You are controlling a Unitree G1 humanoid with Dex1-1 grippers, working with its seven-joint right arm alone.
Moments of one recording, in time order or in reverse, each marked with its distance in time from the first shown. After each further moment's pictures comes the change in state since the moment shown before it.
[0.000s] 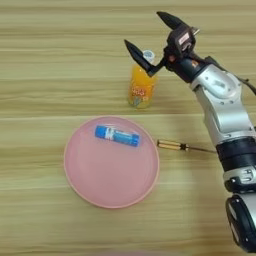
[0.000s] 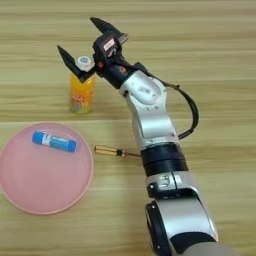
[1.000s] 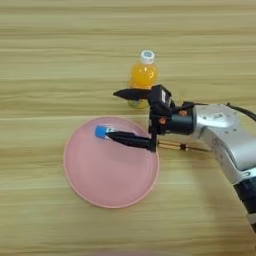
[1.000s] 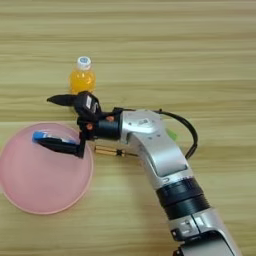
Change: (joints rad) arm 0.237 -0.156 0.228 -0.292 0.219 0.439 0.479
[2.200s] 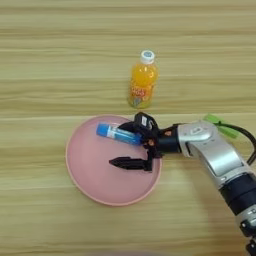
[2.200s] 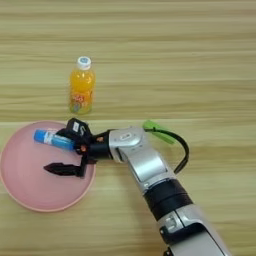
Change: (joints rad) arm -0.025 0.054 0.098 0.284 -0.243 0.032 -0.003
